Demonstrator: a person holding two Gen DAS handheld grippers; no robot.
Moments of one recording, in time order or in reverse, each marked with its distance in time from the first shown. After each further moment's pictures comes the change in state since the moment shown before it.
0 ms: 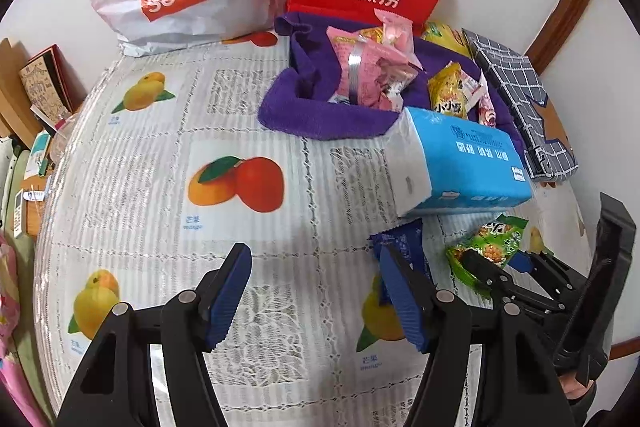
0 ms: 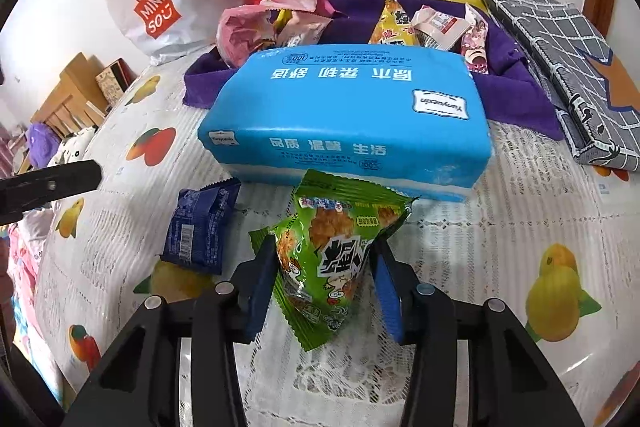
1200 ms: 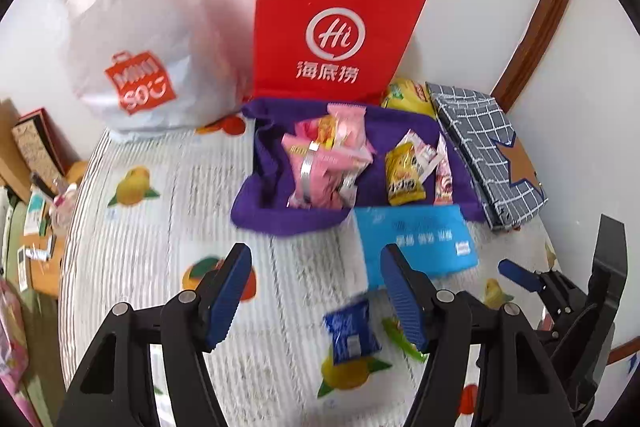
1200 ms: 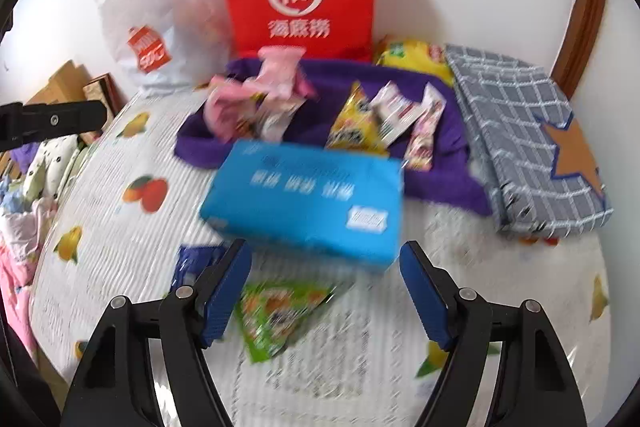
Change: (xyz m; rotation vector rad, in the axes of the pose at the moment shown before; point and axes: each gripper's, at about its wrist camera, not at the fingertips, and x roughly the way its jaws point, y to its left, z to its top) left arm -0.054 -0.025 0.060 0.056 -0.130 -0.049; right arm -0.060 -0.001 0.045 -0.058 -0.060 -0.117
